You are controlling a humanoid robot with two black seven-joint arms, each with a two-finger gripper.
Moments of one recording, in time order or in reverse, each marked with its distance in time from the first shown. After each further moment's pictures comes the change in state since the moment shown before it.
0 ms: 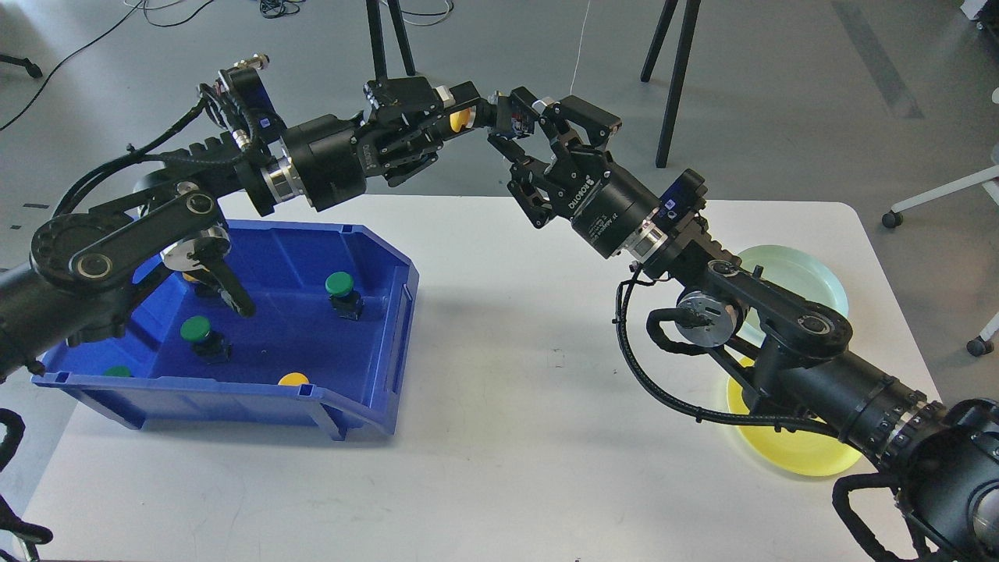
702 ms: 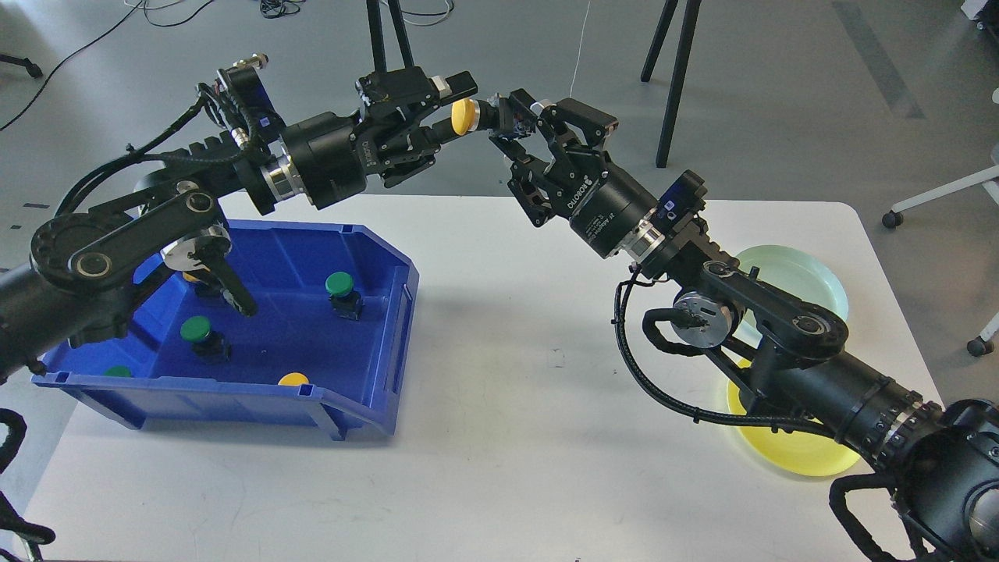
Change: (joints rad) left arm 0.003 -0.002 -0.006 0.000 -0.025 0.000 0.000; right arm -0.006 0.000 0.000 -0.003 0.000 -0.035 -0.002
